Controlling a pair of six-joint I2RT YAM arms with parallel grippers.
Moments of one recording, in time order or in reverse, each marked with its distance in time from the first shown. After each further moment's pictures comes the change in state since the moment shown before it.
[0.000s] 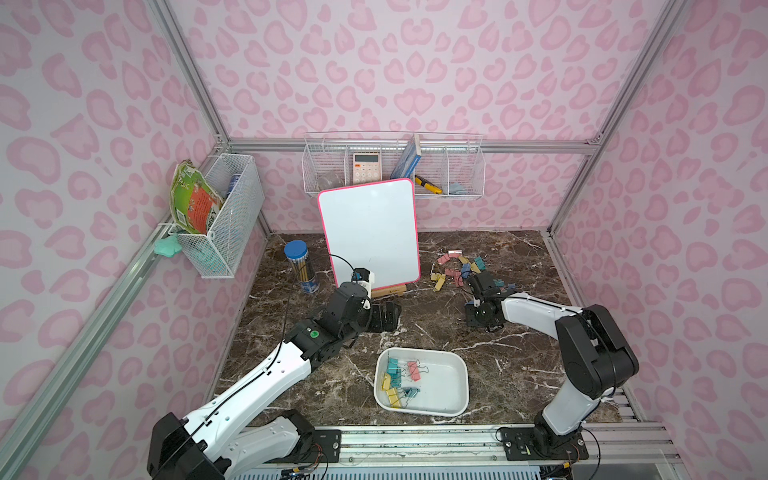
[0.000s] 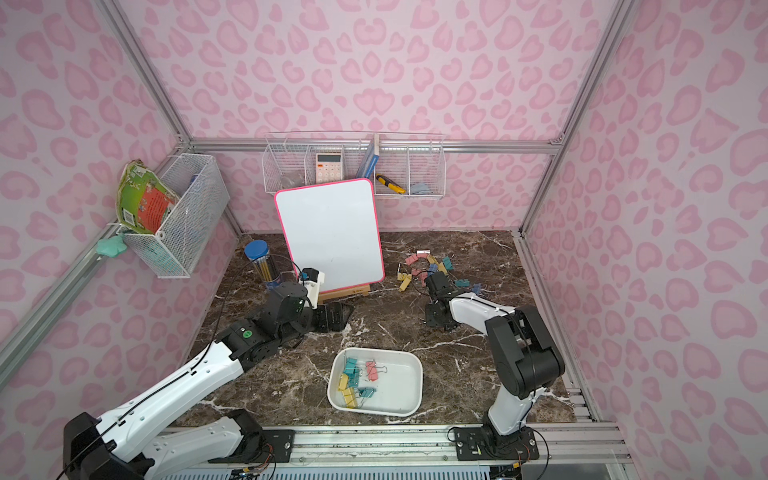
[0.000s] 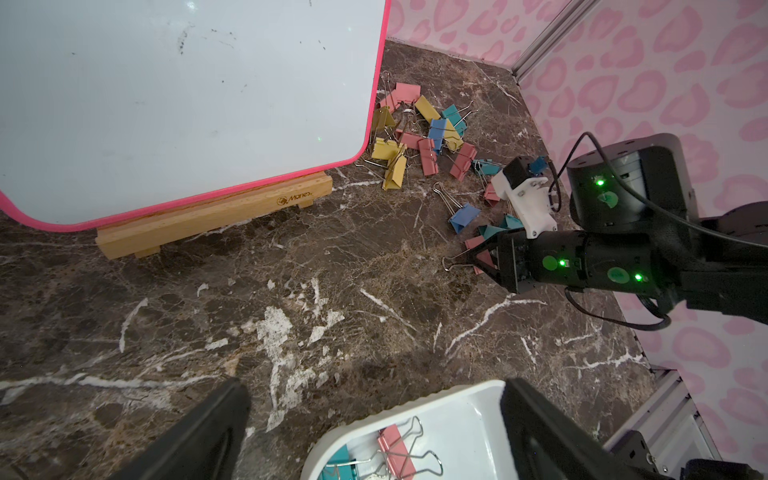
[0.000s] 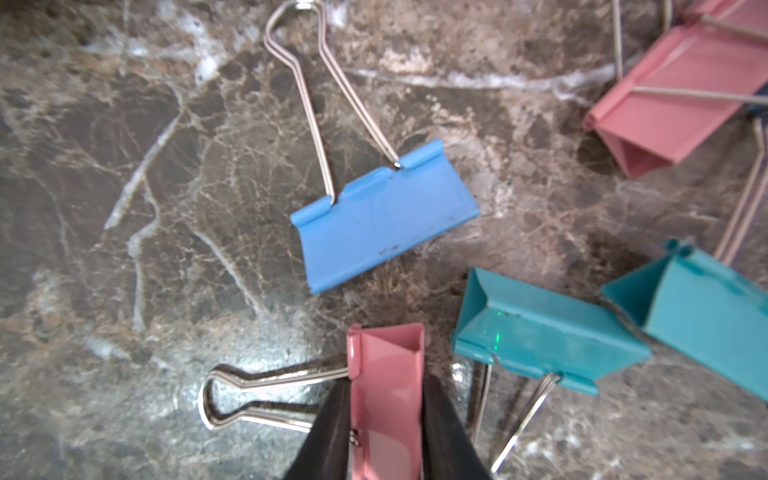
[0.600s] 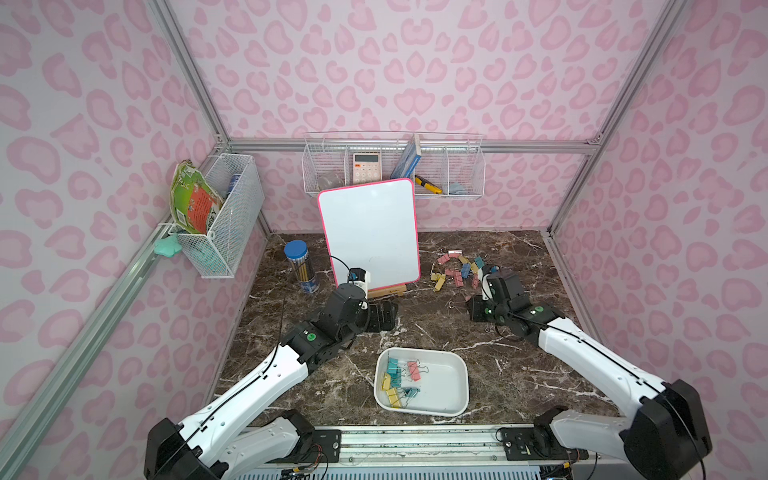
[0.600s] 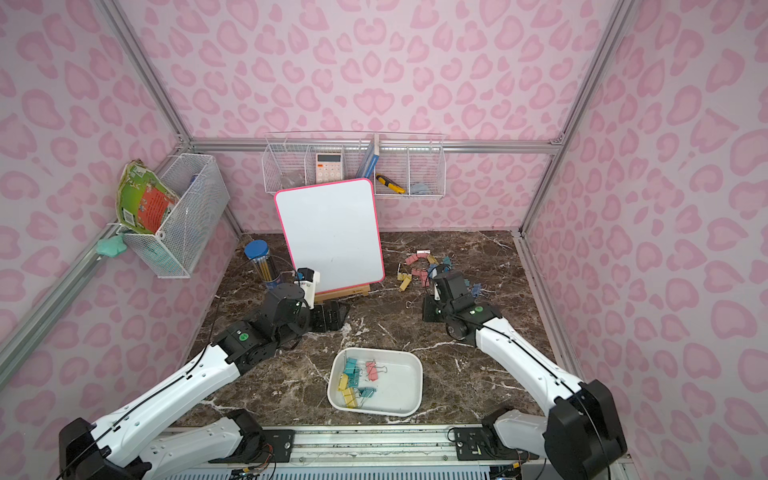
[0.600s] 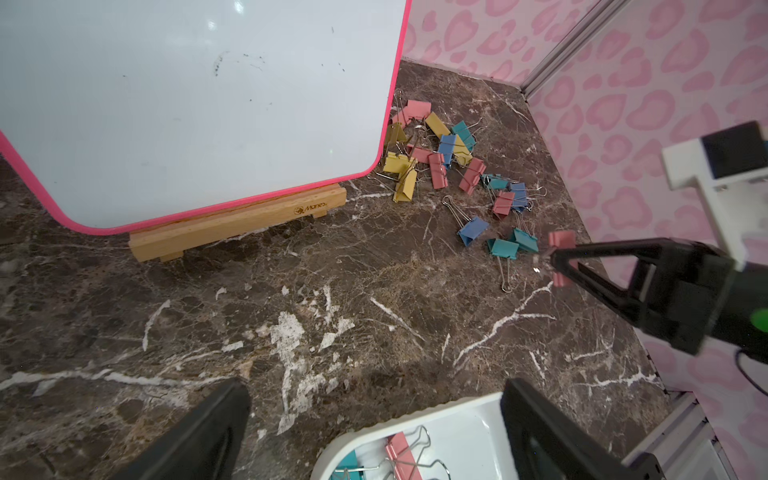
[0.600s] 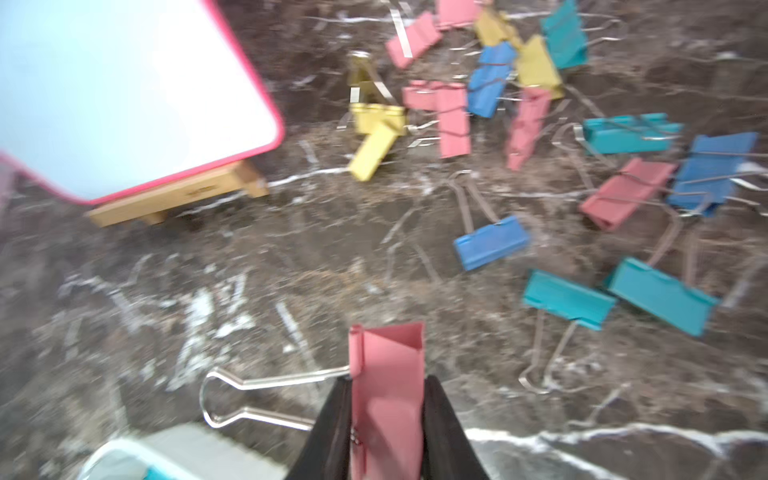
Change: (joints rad) left arm 0.000 -0.037 -0.013 -0.003 -0.069 -0.020; right arm 0.154 -0.529 -0.082 0.002 -0.150 0.114
